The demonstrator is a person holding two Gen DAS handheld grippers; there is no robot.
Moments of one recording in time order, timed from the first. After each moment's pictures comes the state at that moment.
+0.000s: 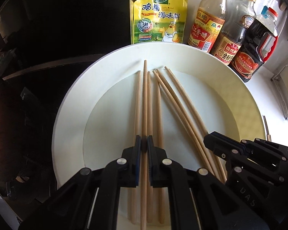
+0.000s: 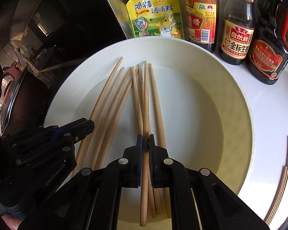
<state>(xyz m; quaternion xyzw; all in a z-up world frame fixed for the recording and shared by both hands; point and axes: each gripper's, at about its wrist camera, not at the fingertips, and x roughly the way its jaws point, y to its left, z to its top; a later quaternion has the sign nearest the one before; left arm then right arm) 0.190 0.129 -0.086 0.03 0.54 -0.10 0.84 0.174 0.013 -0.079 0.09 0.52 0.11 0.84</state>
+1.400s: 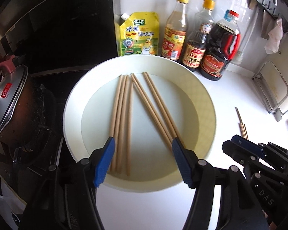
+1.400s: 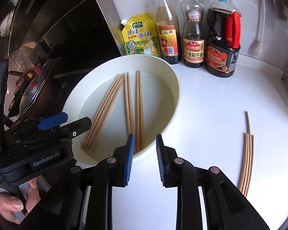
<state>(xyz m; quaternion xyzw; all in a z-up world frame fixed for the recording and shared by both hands) 0.093 0.096 -0.021 0.03 0.49 -0.11 0.86 0.049 -0.055 -0.021 0.09 0.46 0.09 0.88</state>
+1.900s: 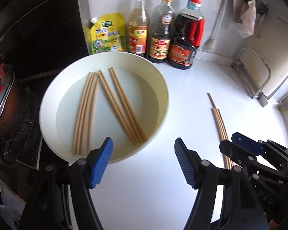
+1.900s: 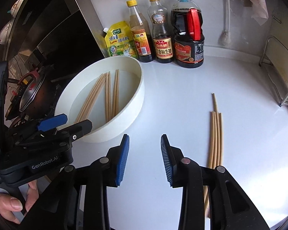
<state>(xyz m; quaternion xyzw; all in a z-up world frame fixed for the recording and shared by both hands) 0.040 0.032 -0.012 0.05 0.49 -0.16 0.86 -0.017 -0.118 -0.018 0.11 0.45 0.05 0.88</state>
